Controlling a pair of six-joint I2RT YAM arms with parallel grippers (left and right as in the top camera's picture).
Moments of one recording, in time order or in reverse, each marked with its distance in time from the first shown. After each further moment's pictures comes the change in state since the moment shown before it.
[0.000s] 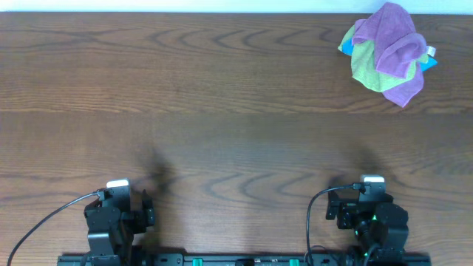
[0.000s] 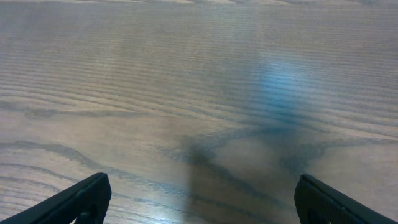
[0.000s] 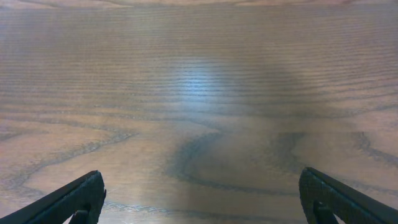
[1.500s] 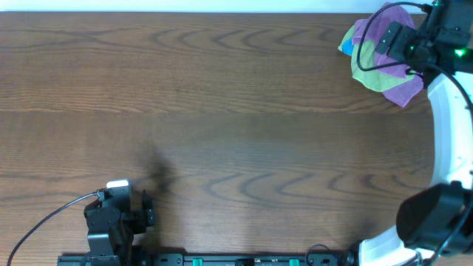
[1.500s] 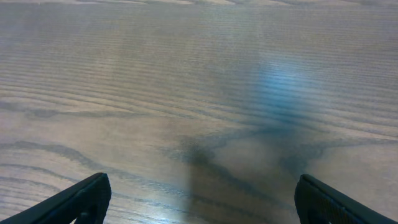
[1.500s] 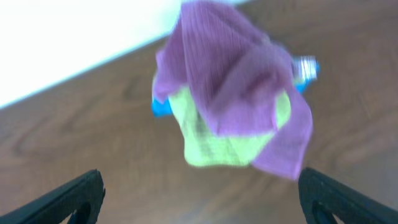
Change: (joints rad) left arm 0.000 -0.003 0.002 -0.003 0.000 0.002; right arm -0.144 1.748 1.495 0.123 0.086 0.268
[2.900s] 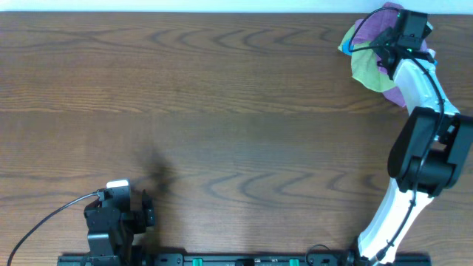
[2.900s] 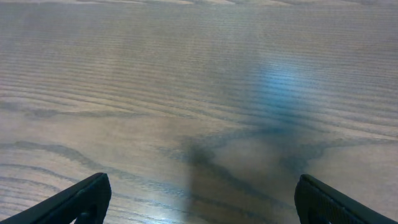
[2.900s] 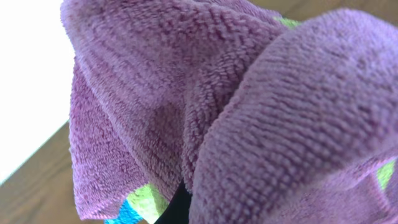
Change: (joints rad) left arm 0.000 0.000 0.000 0.000 0.000 0.000; right arm -0.005 0.419 0.002 0.450 0.117 0.306
